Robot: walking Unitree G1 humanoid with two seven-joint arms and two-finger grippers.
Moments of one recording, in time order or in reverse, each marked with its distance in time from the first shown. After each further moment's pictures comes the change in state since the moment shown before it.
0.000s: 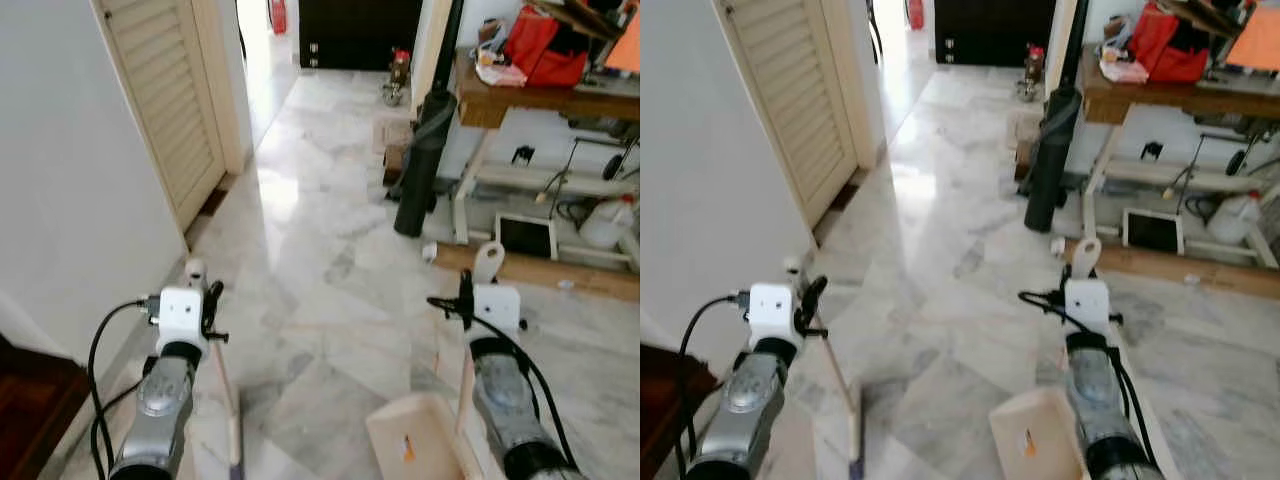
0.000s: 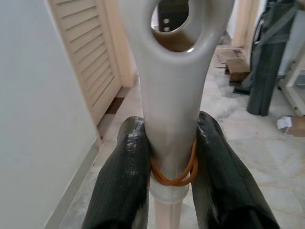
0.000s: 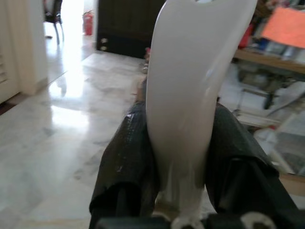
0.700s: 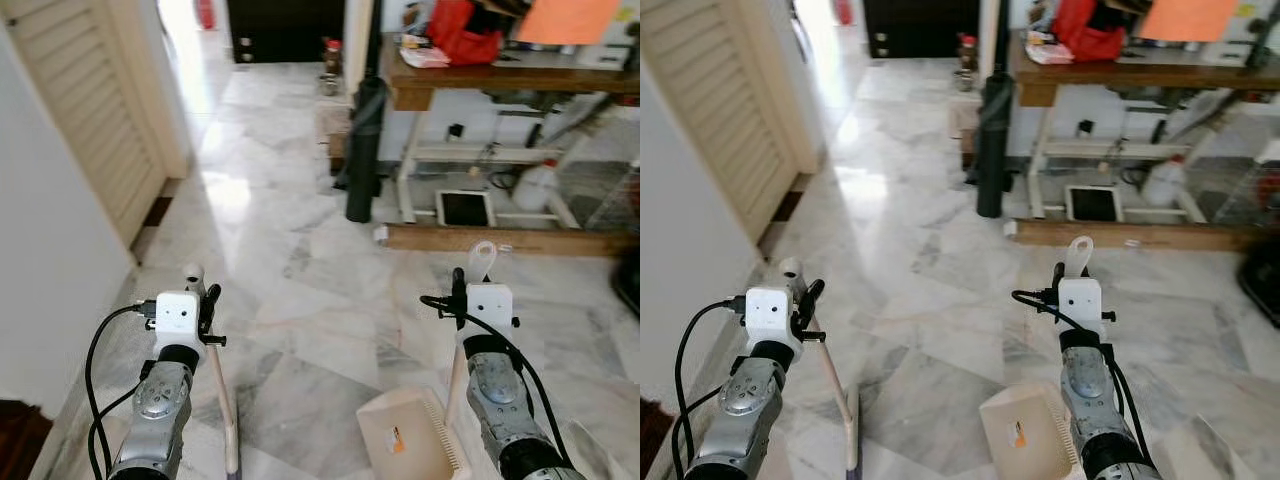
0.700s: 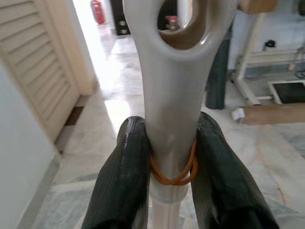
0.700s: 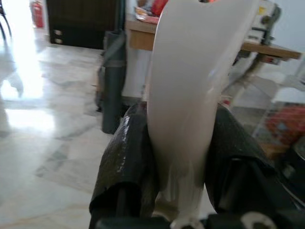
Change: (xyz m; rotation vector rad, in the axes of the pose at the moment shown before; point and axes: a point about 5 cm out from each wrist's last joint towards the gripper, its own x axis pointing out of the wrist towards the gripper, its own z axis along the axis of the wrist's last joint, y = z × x) left arm -0.003 0.002 -0.003 -0.007 0.007 0.009; right arm 0.001 0.001 0.001 0.008 0.004 0.005
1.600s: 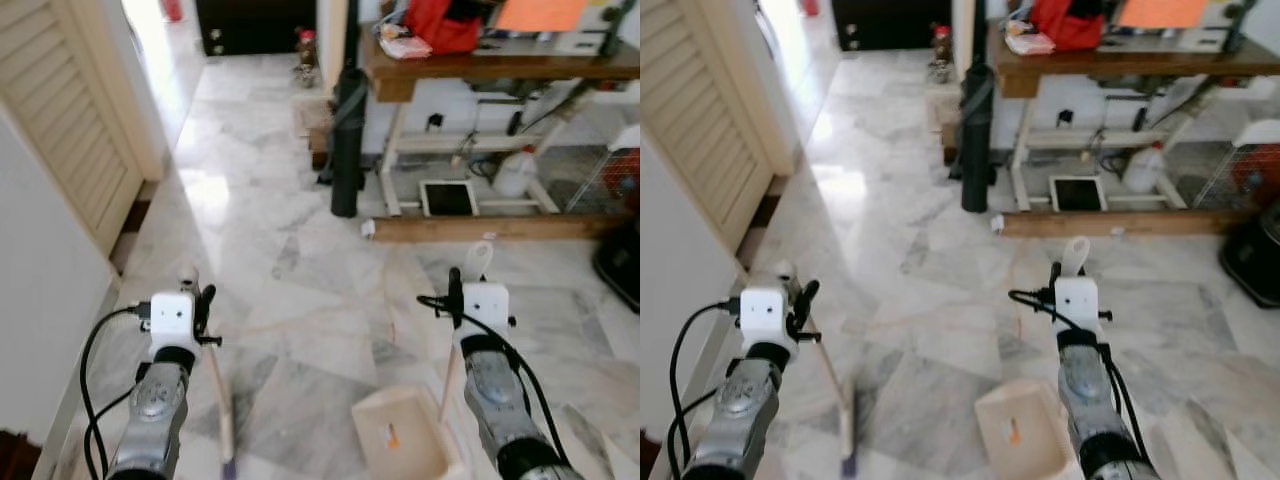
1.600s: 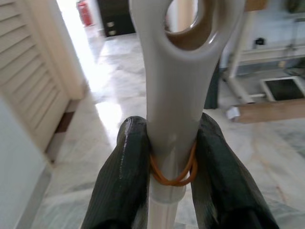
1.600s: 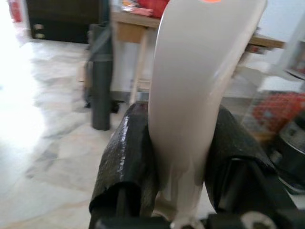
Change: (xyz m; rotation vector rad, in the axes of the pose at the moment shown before) left arm 0.000 0.001 0.000 0.004 0.001 0.008; right arm 0.000 0.000 -0.001 0.008 0.012 -0.010
